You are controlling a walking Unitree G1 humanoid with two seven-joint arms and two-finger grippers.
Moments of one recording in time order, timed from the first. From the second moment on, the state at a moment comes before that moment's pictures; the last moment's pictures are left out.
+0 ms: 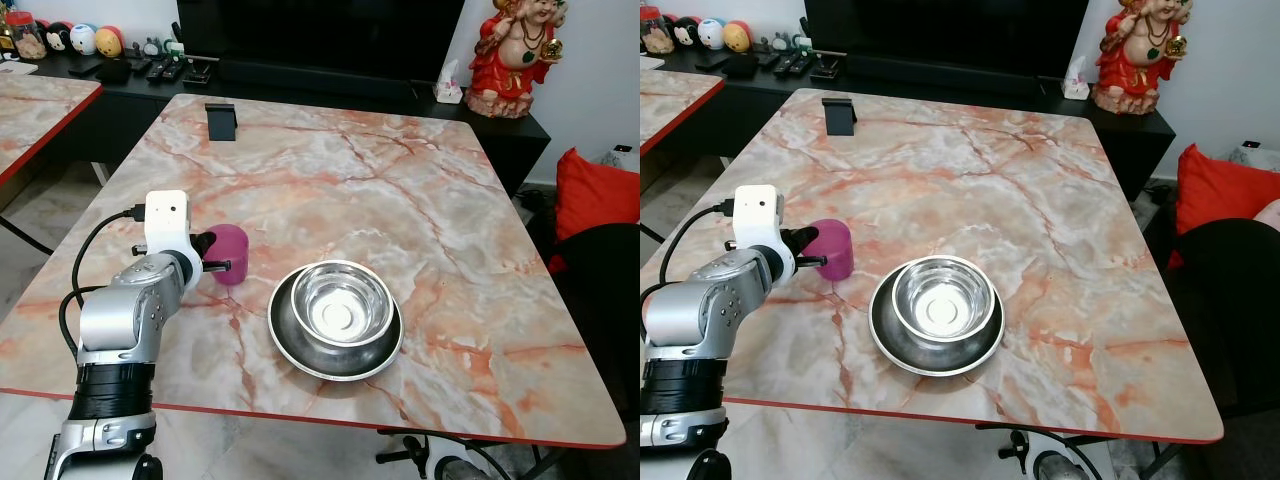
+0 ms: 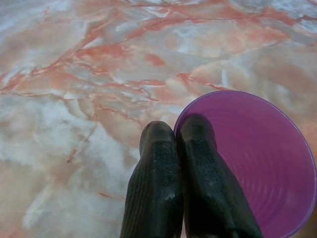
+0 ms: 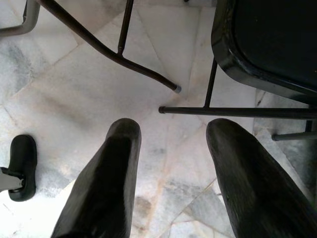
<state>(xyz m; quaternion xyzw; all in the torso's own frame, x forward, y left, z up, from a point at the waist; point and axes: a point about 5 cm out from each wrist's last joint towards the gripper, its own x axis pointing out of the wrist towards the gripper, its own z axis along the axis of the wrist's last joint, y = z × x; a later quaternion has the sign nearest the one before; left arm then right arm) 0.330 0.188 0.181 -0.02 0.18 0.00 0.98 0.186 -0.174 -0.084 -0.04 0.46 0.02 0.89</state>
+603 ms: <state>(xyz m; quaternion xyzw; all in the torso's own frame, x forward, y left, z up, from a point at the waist) 0.326 0.181 0.182 -0.02 0.19 -0.02 0.98 0.186 -0.174 -0.084 -0.04 0.46 0.02 0.89</state>
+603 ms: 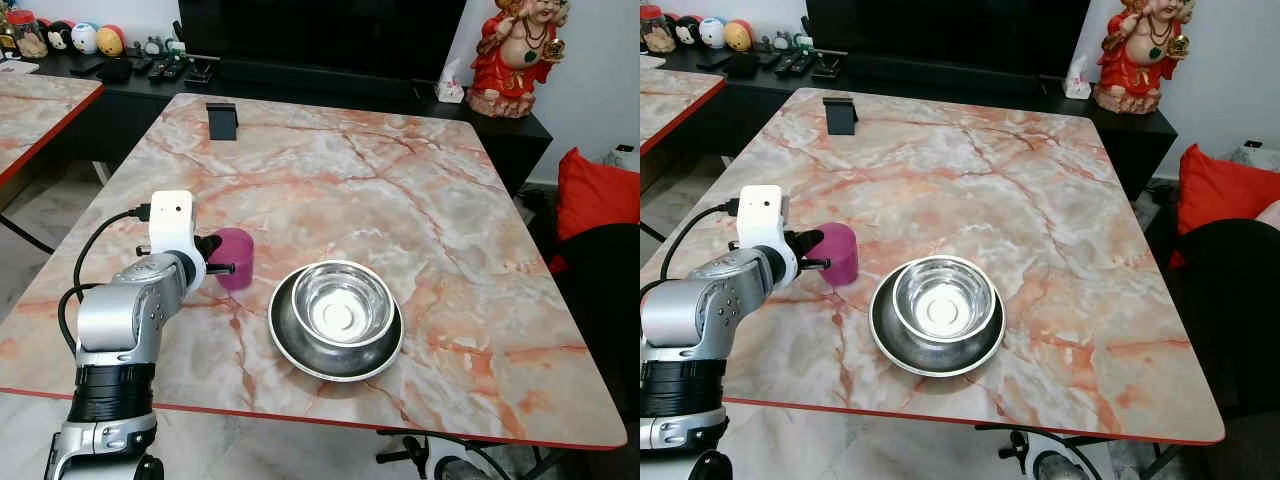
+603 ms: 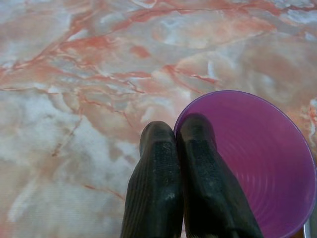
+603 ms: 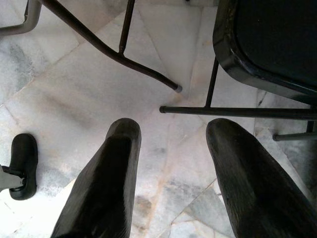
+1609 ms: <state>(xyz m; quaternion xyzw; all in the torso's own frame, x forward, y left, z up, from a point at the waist) 0.325 0.176 0.181 -0.02 0.19 -0.03 0.98 0.186 -0.174 -0.084 -0.04 0.46 0.02 0.89</state>
